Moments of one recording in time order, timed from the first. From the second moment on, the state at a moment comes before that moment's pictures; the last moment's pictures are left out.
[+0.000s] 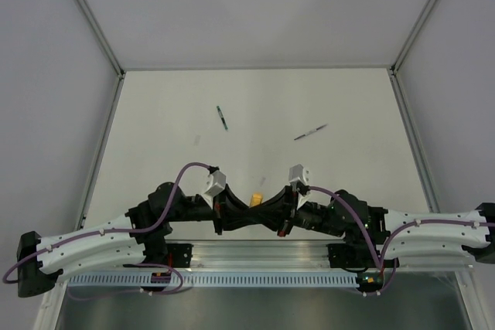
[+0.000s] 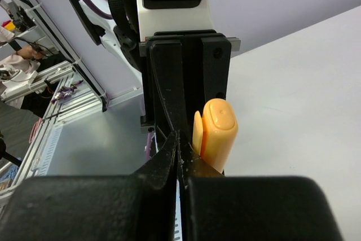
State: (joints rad) left arm -1.16 0.63 0.44 0.27 0.39 -0.37; right arm 1.46 0.79 0.55 0.40 0.11 0.34
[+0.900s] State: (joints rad) left arm -1.16 0.69 0.51 0.25 0.20 -0.35; right arm 1.46 0.66 0.86 -0.03 0.40 0.21
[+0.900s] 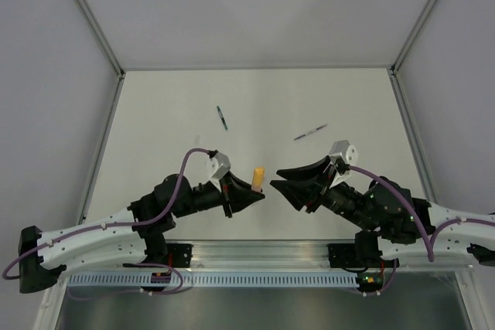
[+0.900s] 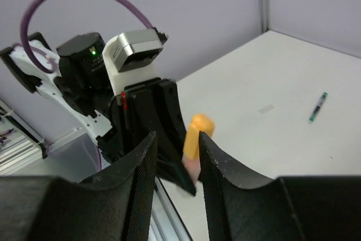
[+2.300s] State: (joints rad) left arm -0.78 1.57 0.82 -0.32 -0.05 -0.65; right arm 1.46 0.28 0.70 -0.20 0.51 0.28
